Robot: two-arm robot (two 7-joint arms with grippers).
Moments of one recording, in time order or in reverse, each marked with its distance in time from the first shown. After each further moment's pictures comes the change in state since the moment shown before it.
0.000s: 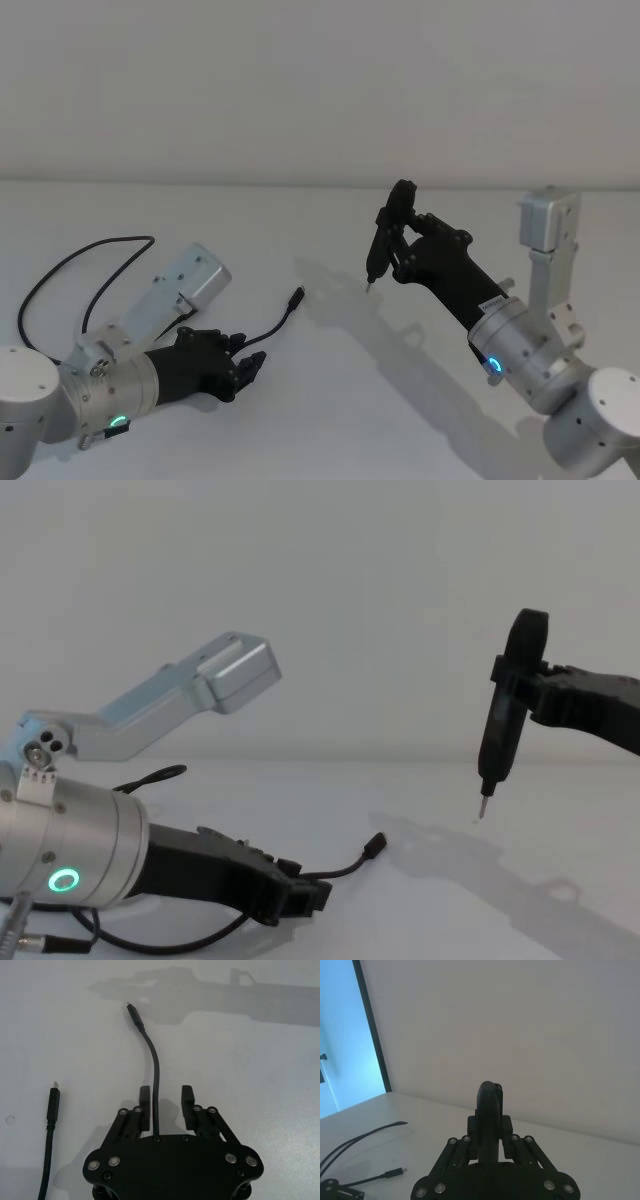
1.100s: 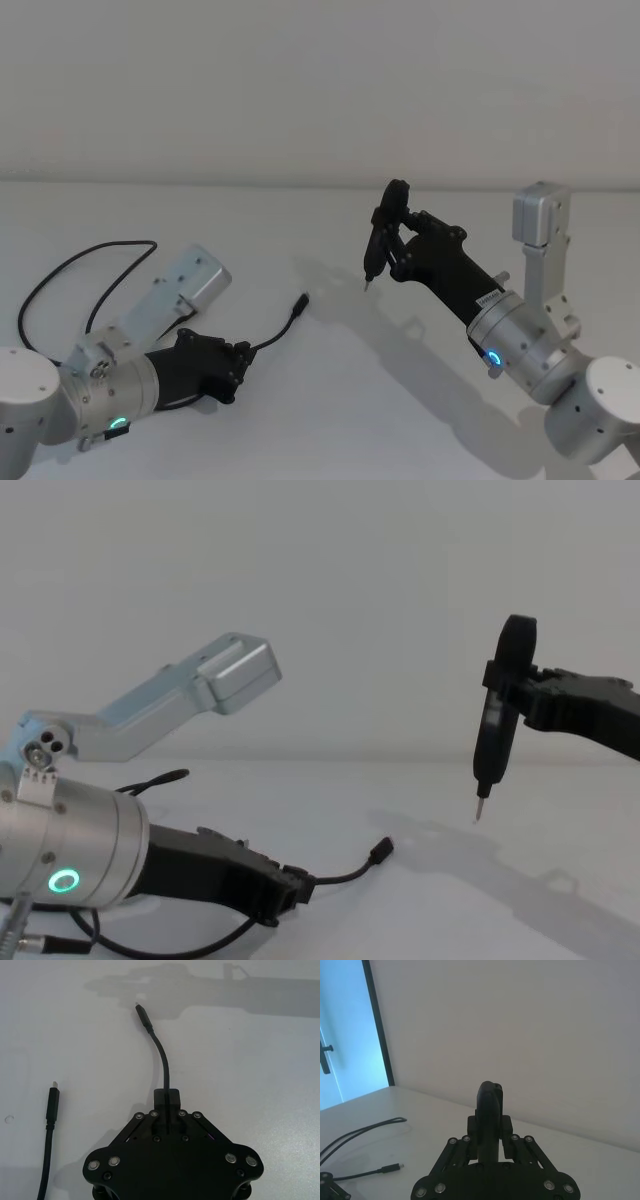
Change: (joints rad) left arm 0.000 0.000 0.000 0.000 0.002 0.002 -0.001; right arm 0.052 0.018 -0.018 0.066 0.003 -0.020 0.045
